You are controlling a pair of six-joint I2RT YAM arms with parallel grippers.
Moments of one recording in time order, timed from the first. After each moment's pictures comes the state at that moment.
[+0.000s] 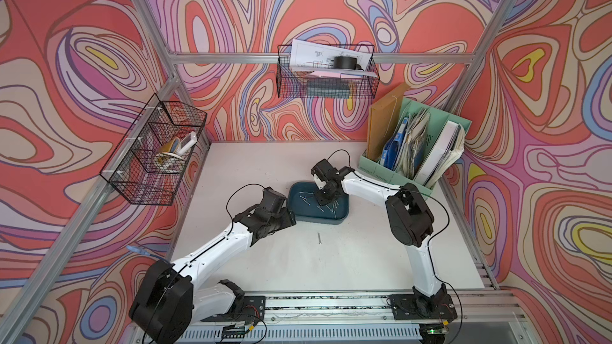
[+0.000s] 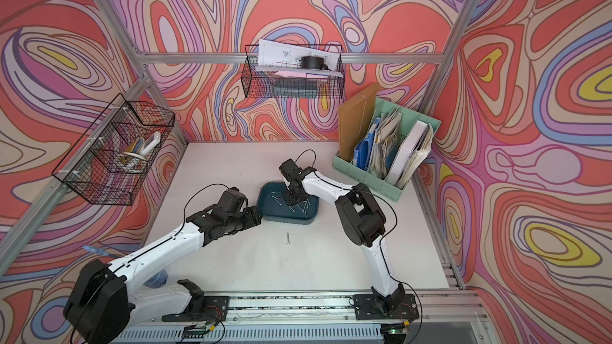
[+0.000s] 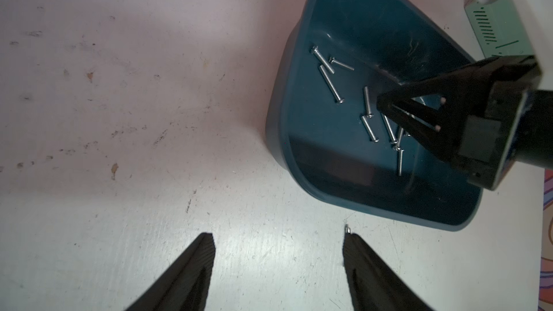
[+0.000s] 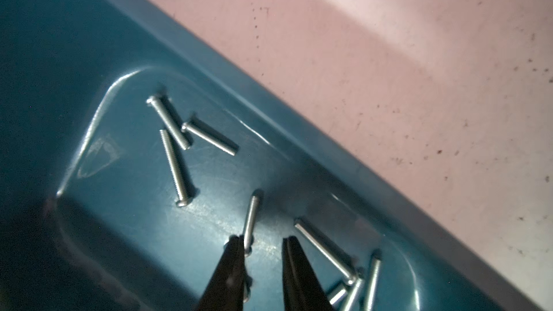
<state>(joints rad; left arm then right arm) -0.52 1.21 0.72 -0.44 -0.03 -0.78 0.66 2.16 1.68 -0.72 -0.02 0.16</state>
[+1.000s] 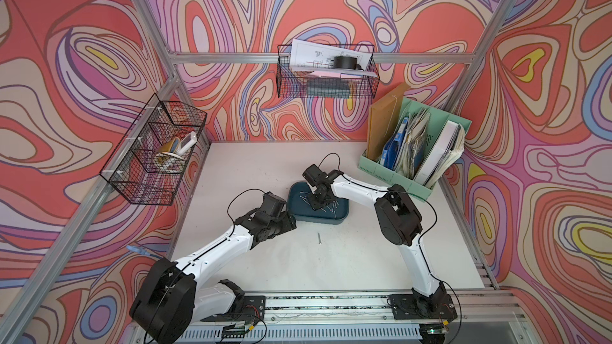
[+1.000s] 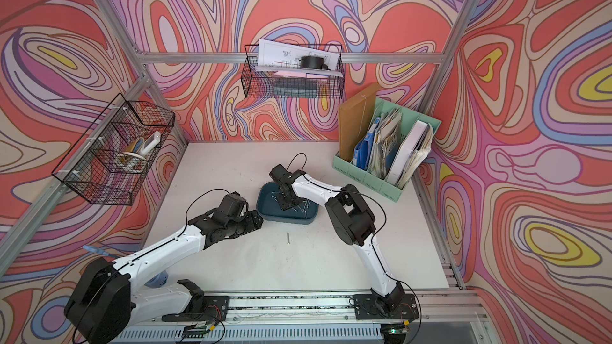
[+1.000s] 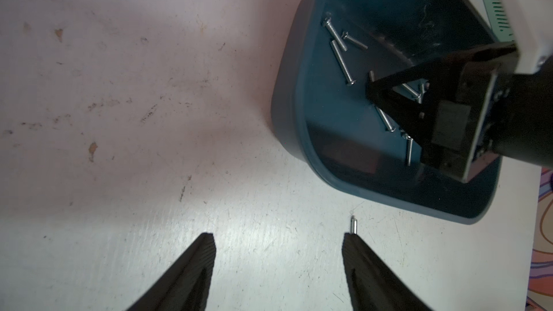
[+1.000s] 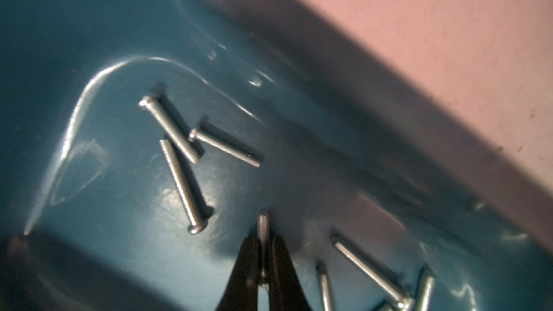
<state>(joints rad) -0.52 1.22 0.65 -0.40 0.01 -0.82 0.72 2.25 1.77 -0.79 0.07 0.25</state>
